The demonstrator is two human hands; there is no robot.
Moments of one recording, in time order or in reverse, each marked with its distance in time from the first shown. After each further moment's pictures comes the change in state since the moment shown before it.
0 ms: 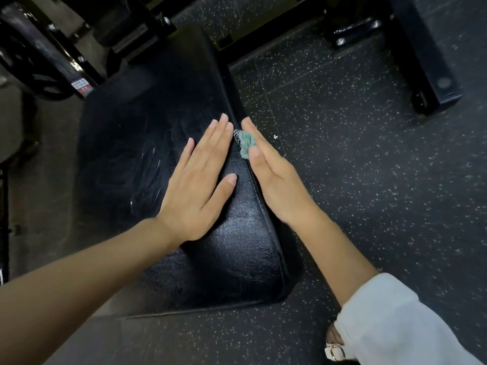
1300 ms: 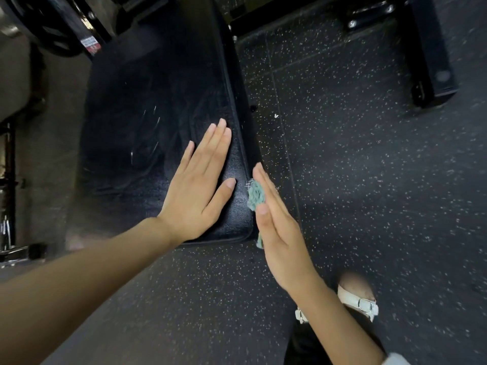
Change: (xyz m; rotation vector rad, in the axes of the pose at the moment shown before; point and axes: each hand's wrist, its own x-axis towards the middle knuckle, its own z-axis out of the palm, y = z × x) left_hand -0.053 0.055 0.014 0.040 -0.012 -0.113; right_hand -0.133 0.016 0.001 0.022 -0.039 -0.013
